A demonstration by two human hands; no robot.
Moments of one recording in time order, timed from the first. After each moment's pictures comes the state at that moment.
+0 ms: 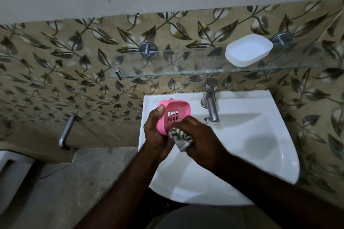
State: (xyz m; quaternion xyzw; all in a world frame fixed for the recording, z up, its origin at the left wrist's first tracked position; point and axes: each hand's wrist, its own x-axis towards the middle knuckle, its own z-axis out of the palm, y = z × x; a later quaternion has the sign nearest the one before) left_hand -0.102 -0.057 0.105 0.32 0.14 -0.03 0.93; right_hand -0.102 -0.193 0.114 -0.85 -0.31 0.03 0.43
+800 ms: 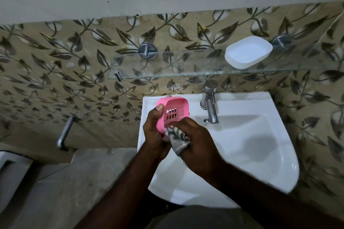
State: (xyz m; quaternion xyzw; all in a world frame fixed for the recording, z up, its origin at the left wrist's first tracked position) left_hand -0.097 -0.060 0.108 0.34 0.14 -0.03 0.93; right_hand -0.112 -0.180 0.116 -0.82 -0.27 -0.02 0.51
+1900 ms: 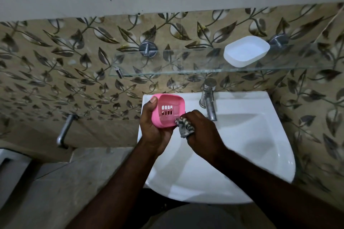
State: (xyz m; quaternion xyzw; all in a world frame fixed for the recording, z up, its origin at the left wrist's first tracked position) left_hand -0.098 -0.056 0.117 0.34 0.13 0.01 0.93; right_hand -0.089 -0.192 0.096 -0.89 -0.22 -0.03 0.40
